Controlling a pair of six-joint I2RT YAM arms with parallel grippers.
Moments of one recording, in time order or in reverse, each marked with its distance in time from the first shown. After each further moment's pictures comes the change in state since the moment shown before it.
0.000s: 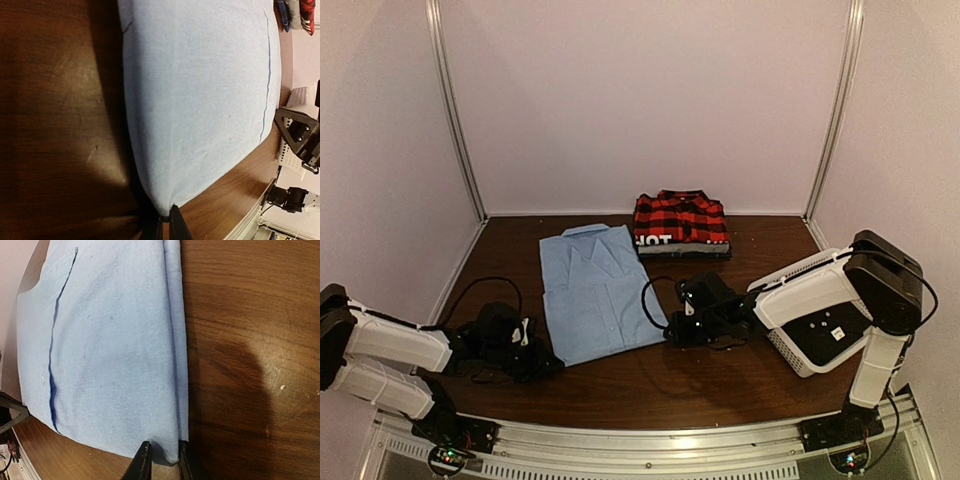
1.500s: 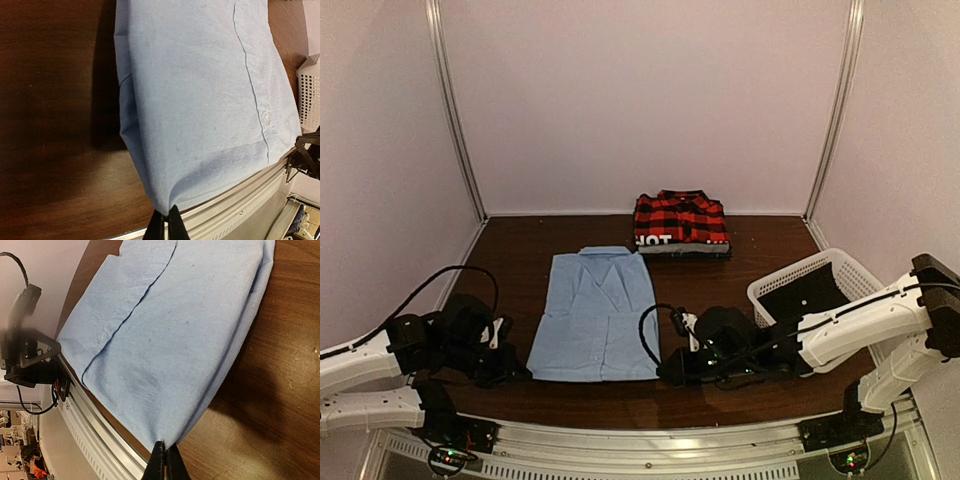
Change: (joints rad) left arm -0.064 -0.539 0.176 -0.873 -0.063 0.117; right arm 0.300 -0.330 -0.213 0.034 0.031 0.203
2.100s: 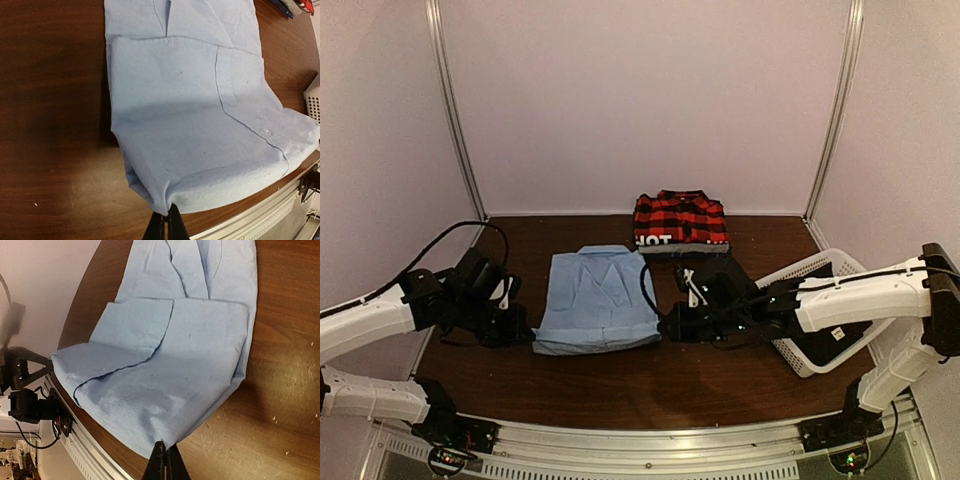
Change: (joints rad) left arm 0.055 0.263 0.271 -0.047 -0.122 0.177; right arm -0.128 0.006 0.191 -0.188 0.022 -0.090
